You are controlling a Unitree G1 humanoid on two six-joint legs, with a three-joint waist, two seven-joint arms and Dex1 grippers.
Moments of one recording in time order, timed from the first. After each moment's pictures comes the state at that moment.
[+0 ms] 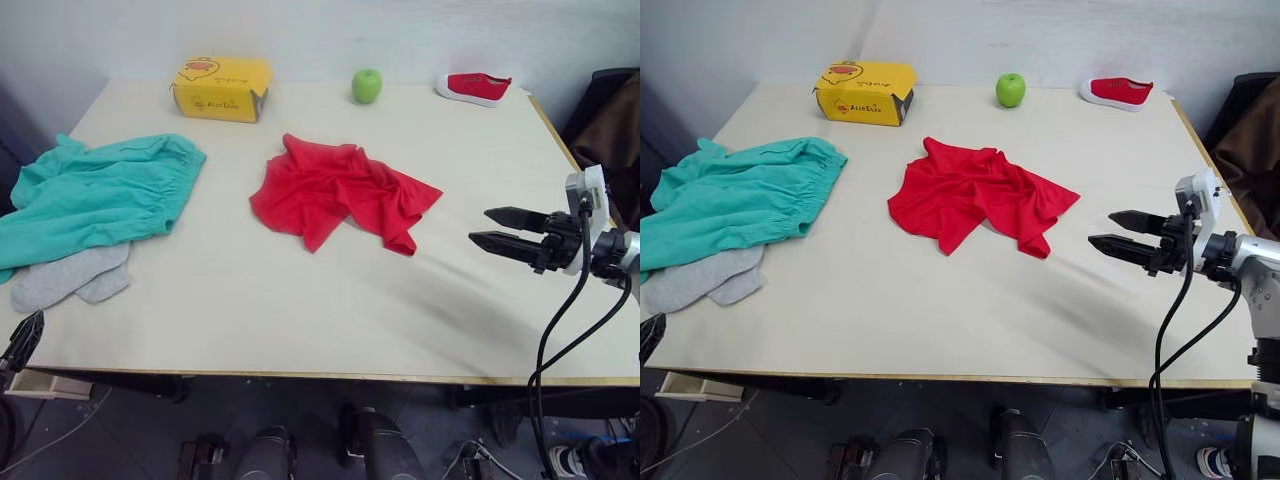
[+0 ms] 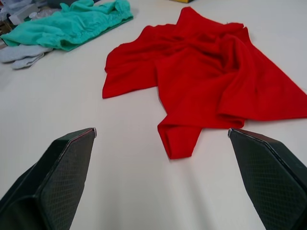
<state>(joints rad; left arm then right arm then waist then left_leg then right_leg) 0.41 0.55 1.01 -0.33 -0.64 0.52 -0.46 -0.50 -0.91 -0.24 0.21 0.62 0.65 1.17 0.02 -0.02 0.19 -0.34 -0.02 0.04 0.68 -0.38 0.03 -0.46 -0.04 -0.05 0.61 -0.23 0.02</state>
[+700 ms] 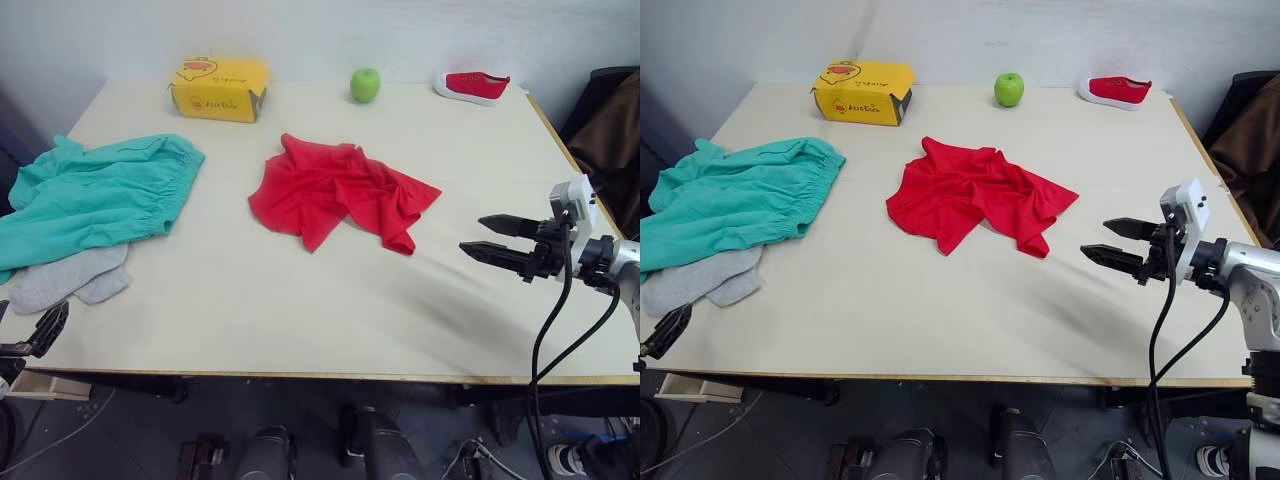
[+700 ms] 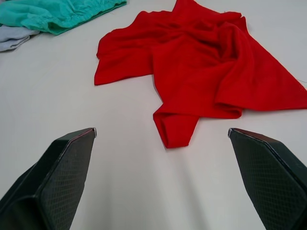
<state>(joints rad) 0.34 0.64 0.89 -0.29 -0.59 0.51 -0.49 -0.42 -0.89 -0.26 0.08 0.60 0.64 1.09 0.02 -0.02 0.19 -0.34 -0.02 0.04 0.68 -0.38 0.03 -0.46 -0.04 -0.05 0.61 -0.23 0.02</state>
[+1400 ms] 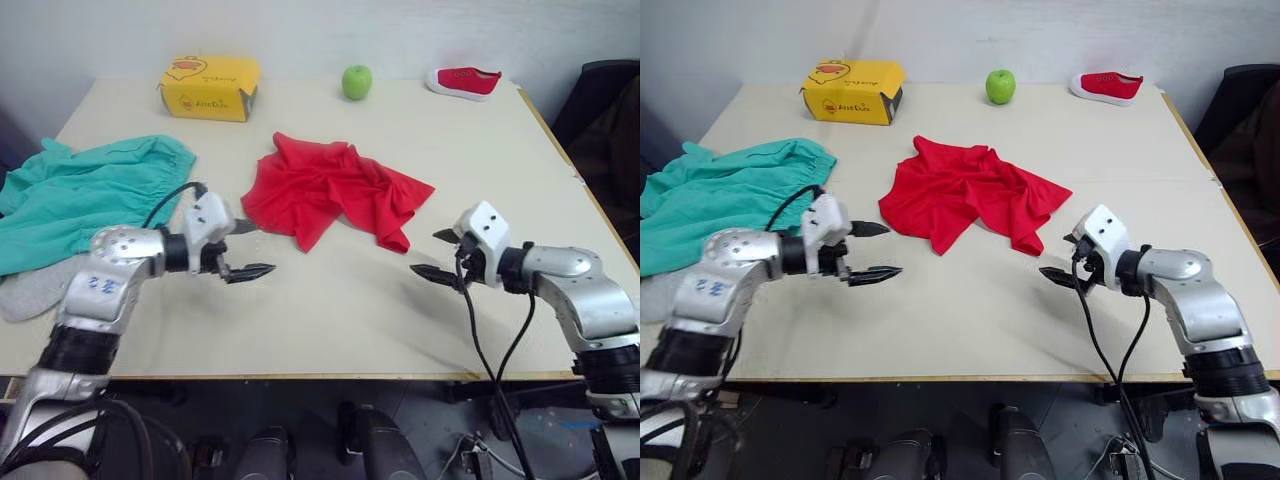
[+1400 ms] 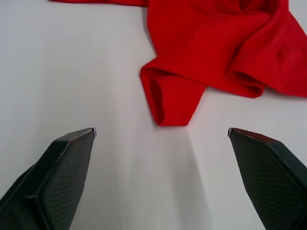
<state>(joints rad) -0.67 0.70 -0.15 0.18 -0.25 0.30 -1.01 -0.52 -0.74 0.06 0.05 0.25 0.52 0.85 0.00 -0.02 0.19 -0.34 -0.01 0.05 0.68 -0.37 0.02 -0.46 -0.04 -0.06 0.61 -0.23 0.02</state>
